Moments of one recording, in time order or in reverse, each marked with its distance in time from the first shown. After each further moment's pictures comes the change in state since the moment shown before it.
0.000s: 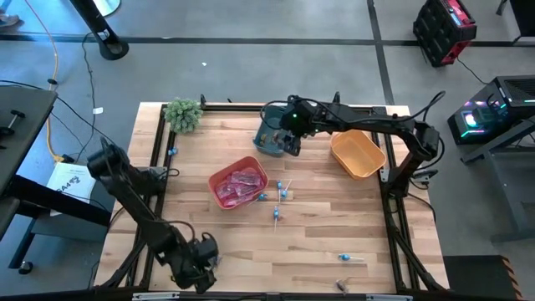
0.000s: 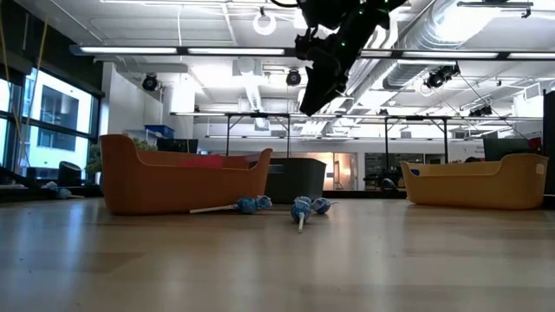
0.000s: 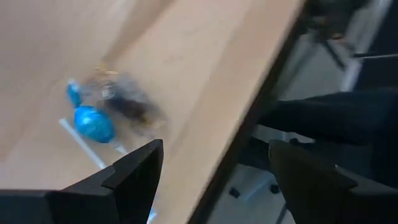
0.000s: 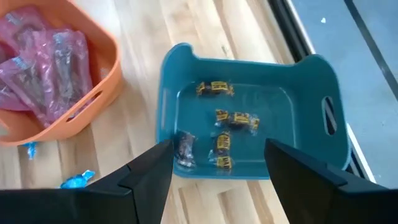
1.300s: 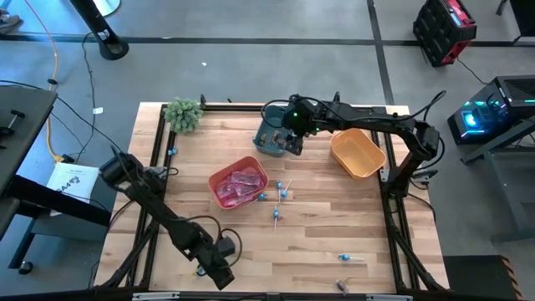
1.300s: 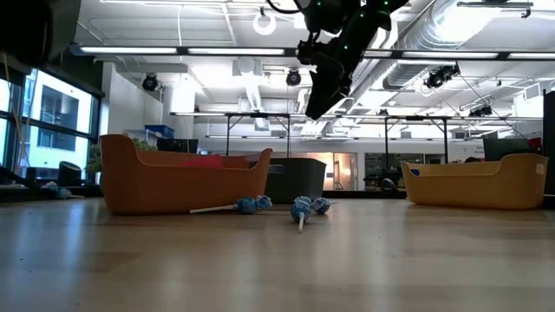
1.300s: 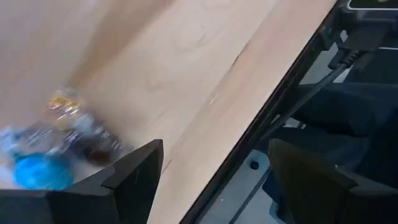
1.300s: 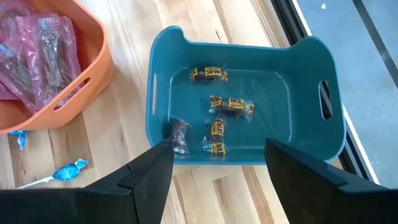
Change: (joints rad) left arm 0.155 0.135 0.061 0.073 0.254 0.016; right arm -0.014 0.000 -0.001 -0.044 0.000 0.003
